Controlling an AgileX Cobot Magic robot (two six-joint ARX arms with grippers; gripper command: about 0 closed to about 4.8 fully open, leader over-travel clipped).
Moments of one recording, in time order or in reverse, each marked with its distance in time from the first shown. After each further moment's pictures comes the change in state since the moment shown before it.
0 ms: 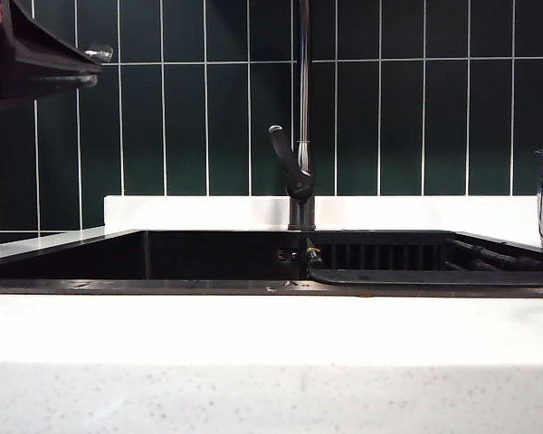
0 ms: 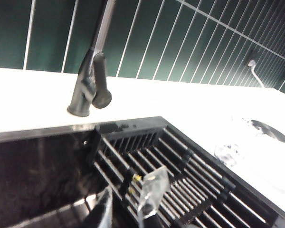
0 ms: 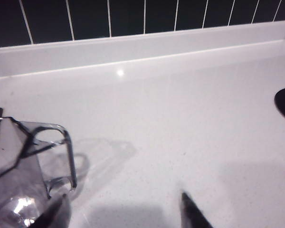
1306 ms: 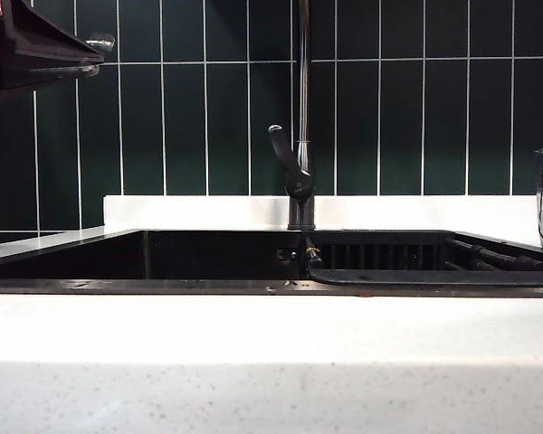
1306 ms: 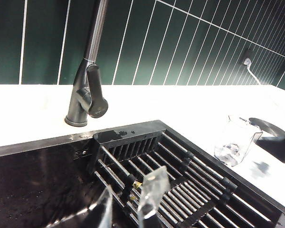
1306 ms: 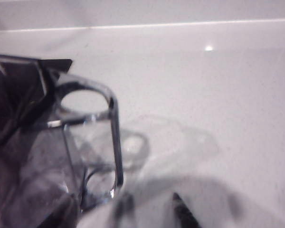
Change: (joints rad) left arm 0.000 0.000 0.011 0.013 0.018 0.041; right arm -0.198 0.595 0.029 0.449 -0.586 -0.106
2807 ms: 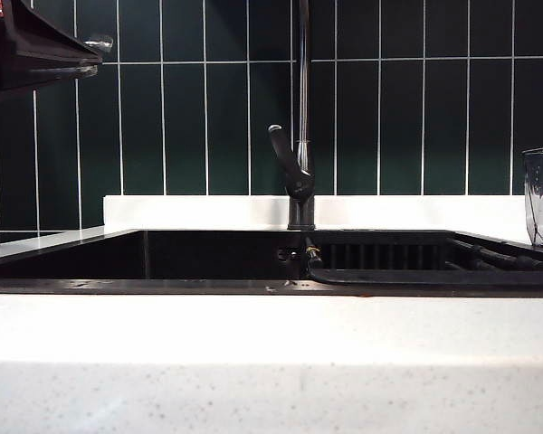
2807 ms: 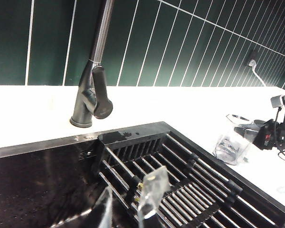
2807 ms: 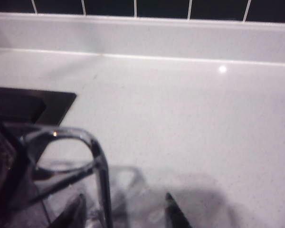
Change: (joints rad) left arm 0.000 0.000 0.000 0.000 -0.021 0.000; right arm 0.085 0.306 0.196 0.175 0.004 -0.029
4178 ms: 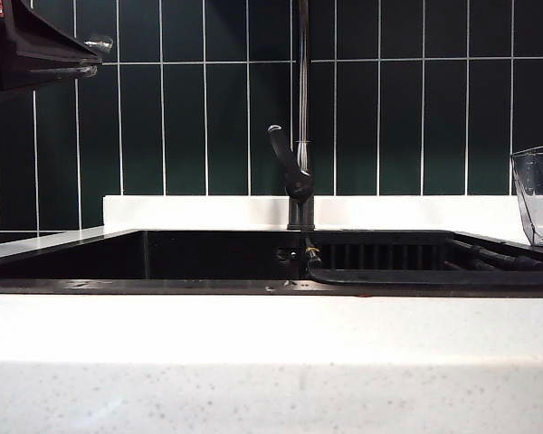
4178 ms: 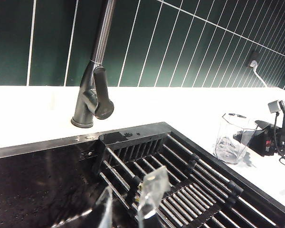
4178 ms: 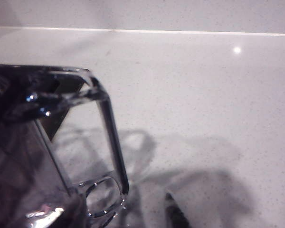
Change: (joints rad) left arm 0.000 0.000 0.000 0.000 -0.005 0.000; right arm 0.014 -0.002 0.000 -0.088 -0.023 0.003
